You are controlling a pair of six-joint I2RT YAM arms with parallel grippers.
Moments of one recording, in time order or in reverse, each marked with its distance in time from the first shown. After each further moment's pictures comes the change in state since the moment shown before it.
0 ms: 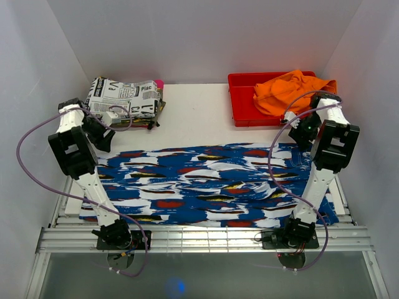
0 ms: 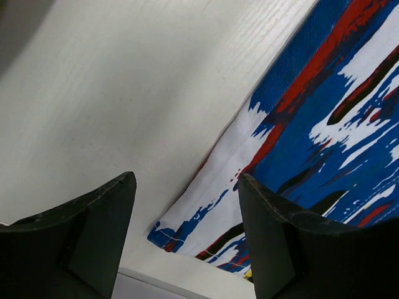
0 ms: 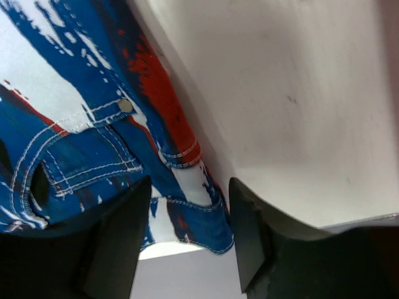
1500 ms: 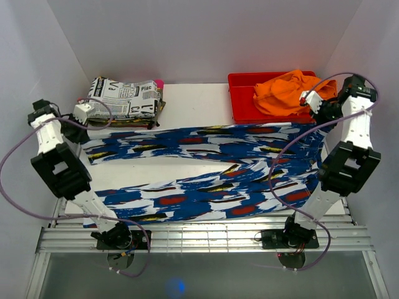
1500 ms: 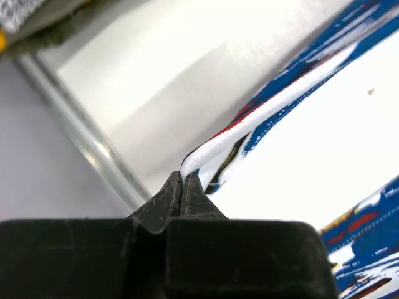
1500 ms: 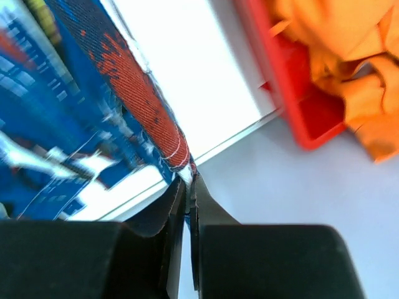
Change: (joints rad) left arm 0.180 -0.265 -0.150 0.195 0.142 -0.144; right arm -0.098 -0.348 0.009 0.012 -0.170 -0.168
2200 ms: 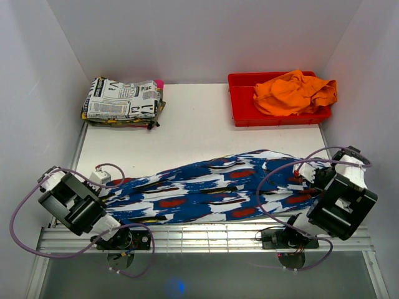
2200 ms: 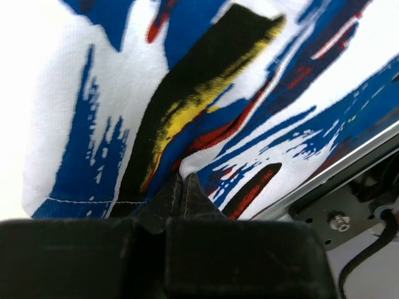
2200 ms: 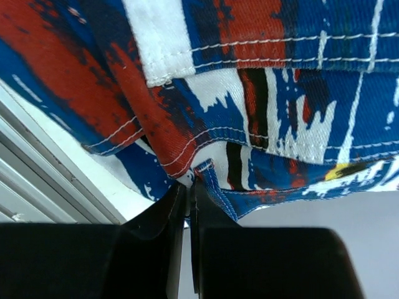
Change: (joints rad) left arm 0.350 -0.486 -0.942 -0.003 -0.257 0.515; right arm -0.274 -0.515 -1.016 0.187 0.181 -0.459
